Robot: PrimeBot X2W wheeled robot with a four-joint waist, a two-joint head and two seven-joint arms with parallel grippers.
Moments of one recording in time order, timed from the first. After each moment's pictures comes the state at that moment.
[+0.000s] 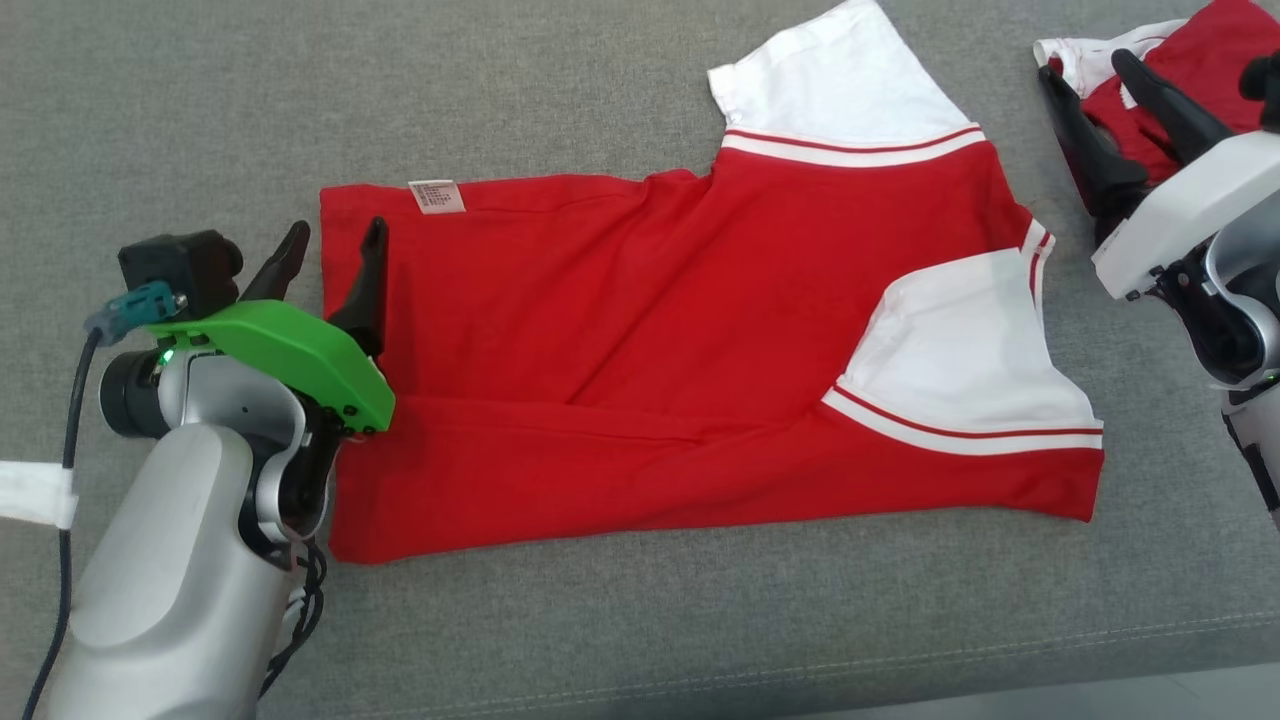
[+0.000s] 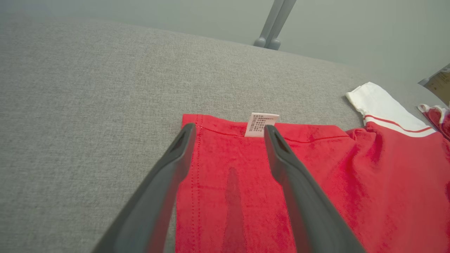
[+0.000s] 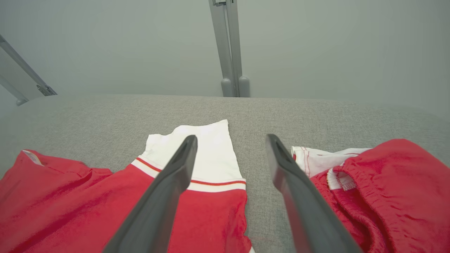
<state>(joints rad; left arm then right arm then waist) -0.49 0.20 -0.36 0.24 -0.68 0.11 0.07 -0.59 -0.44 0.33 0.28 0.60 0.11 0.09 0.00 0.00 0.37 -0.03</state>
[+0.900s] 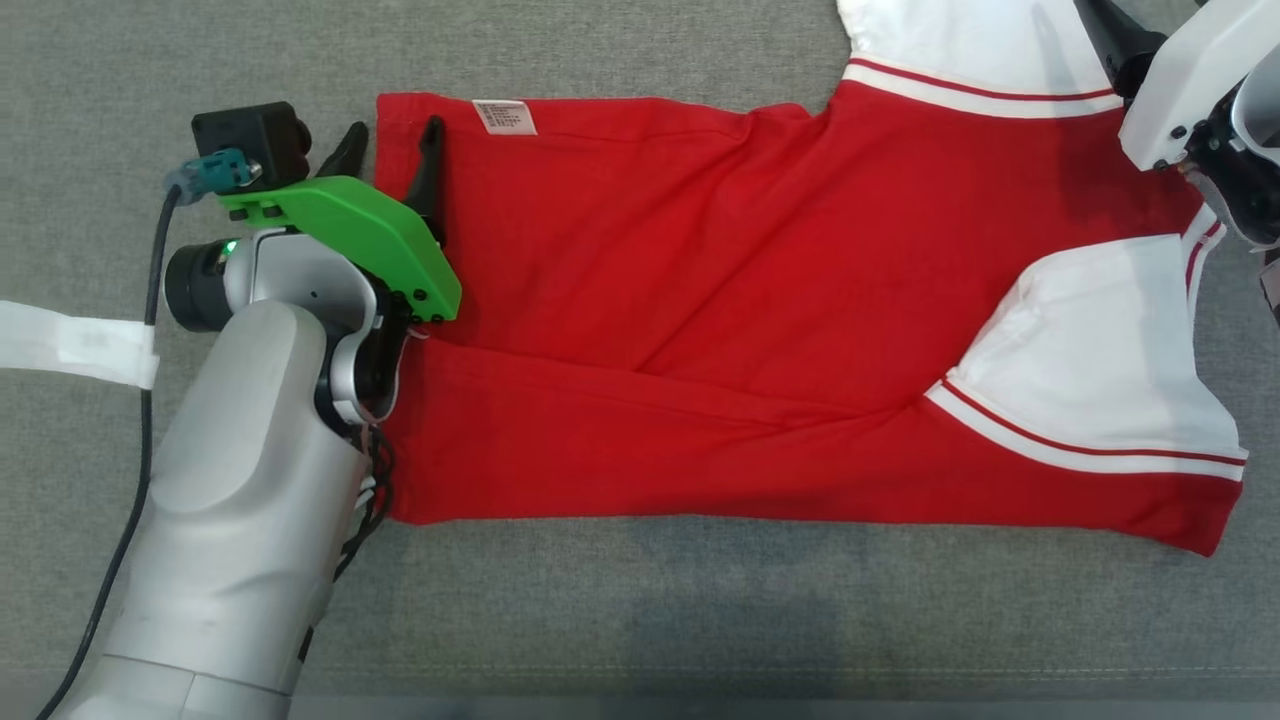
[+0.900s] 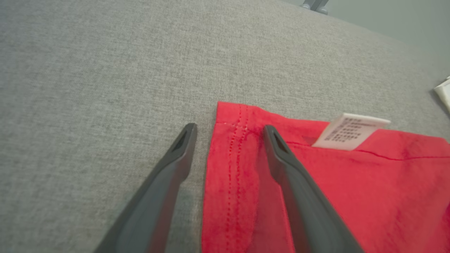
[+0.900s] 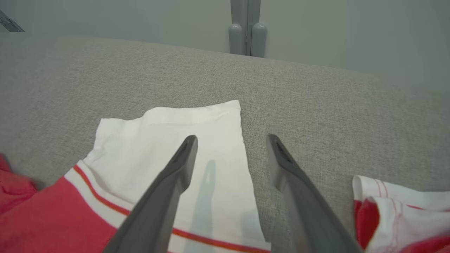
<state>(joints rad) -0.74 0.06 -0.38 0.50 -0.63 0.12 0.10 -0.88 -0.44 0.40 0.52 0.52 0.11 0.24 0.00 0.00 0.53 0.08</state>
